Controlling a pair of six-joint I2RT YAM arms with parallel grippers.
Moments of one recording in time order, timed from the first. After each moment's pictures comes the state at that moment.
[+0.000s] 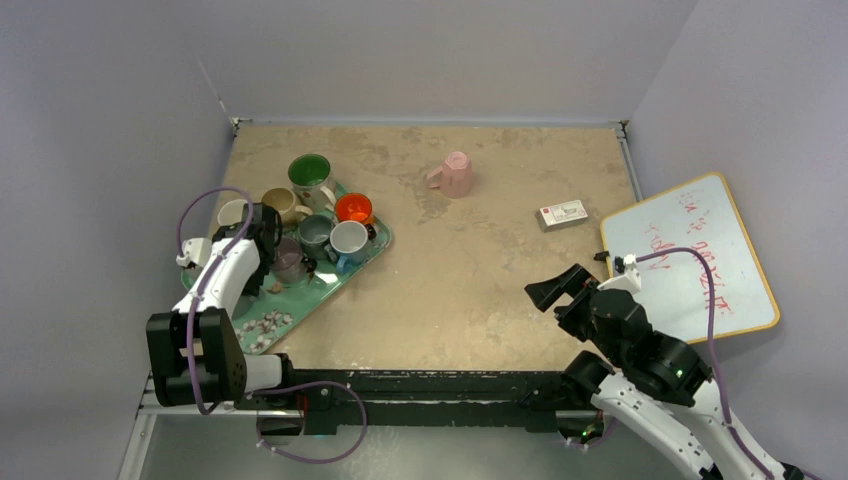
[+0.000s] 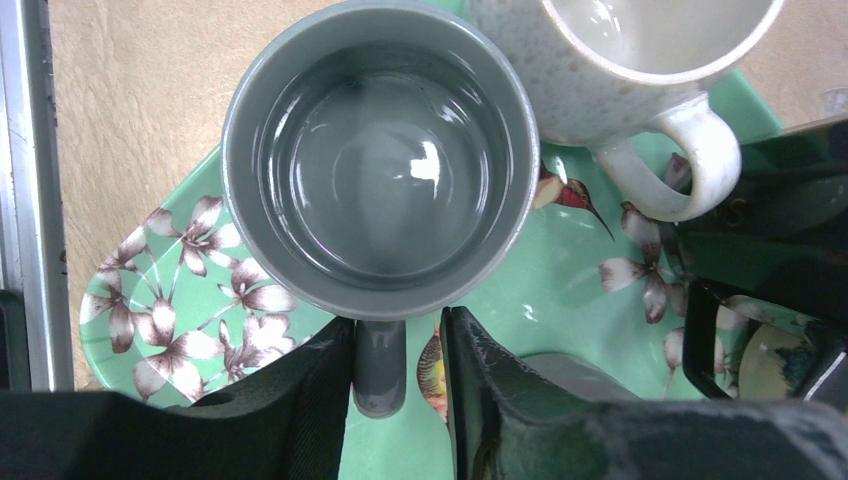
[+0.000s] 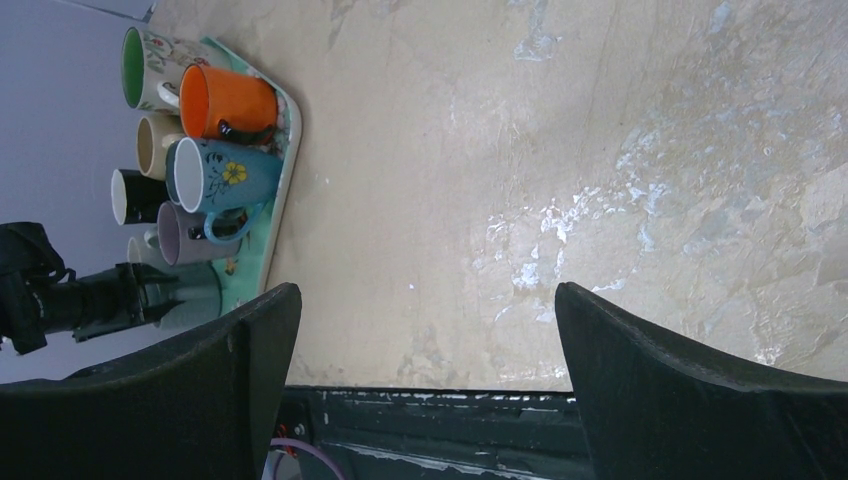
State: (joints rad) left arm 0.10 1.30 0.83 -0.94 -0.74 -1.47; right arm 0.75 0.29 0.71 -1.03 0.37 1.16
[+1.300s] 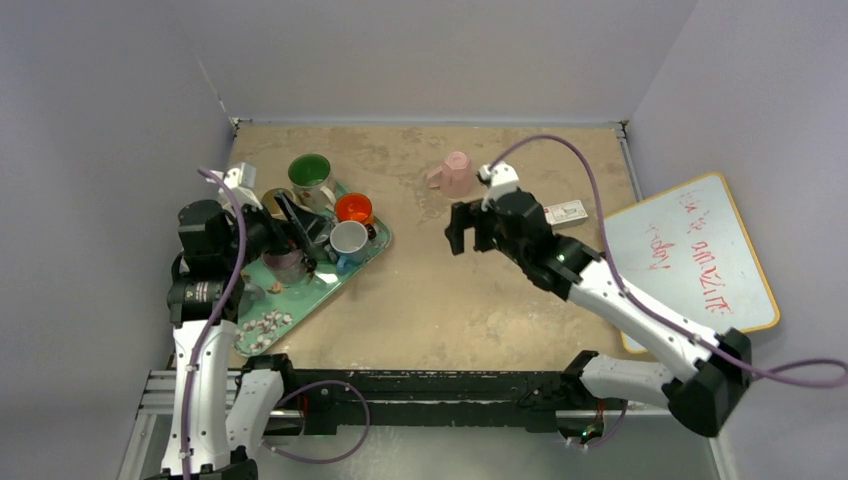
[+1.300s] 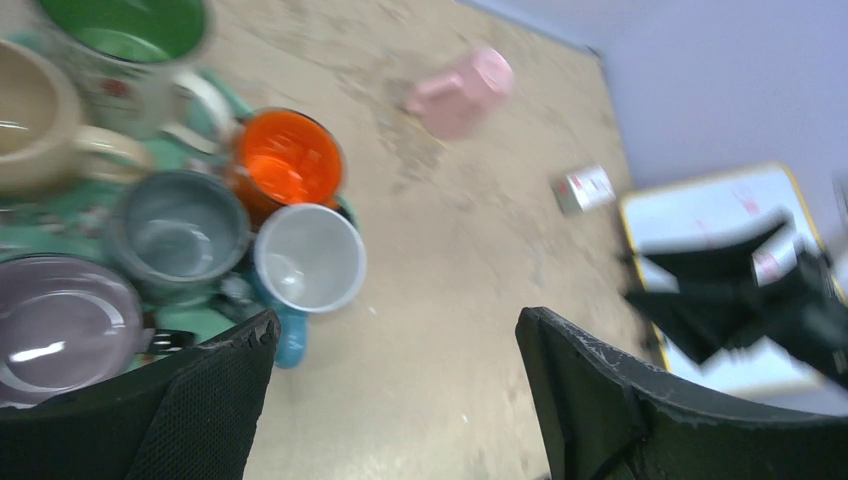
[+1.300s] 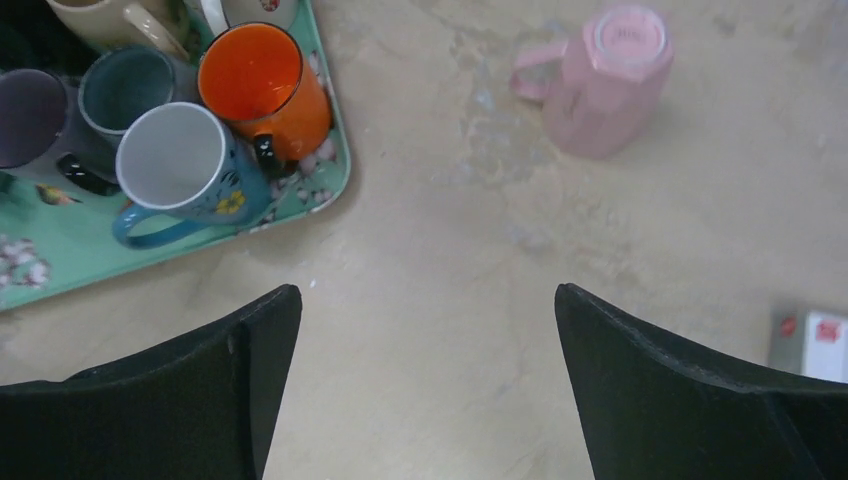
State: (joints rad) left arm 0.10 0.73 0.92 -0.55 0.62 -0.45; right arm 0.75 1.19 1.04 -0.32 0.19 0.27
